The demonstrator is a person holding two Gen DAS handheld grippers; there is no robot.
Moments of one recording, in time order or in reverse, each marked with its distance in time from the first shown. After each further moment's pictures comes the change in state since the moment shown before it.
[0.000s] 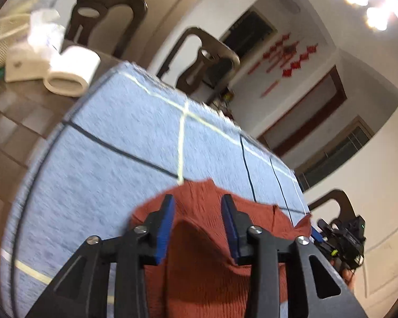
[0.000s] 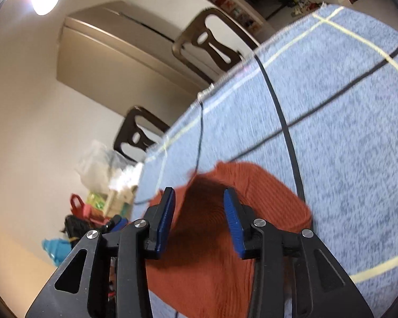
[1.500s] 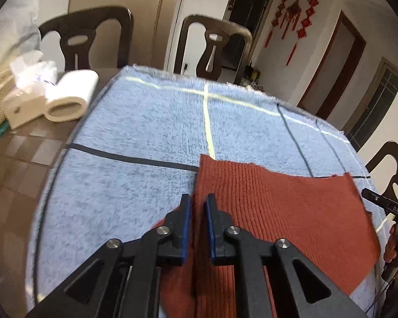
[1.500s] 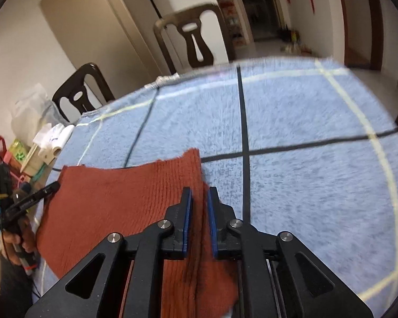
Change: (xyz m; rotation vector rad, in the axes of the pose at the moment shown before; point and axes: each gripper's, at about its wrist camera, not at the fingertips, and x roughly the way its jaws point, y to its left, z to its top) left arm 0.041 -0.022 -0.010 0.276 0.040 0.280; right arm 0.028 0.023 0.002 -0.387 0.046 -0.450
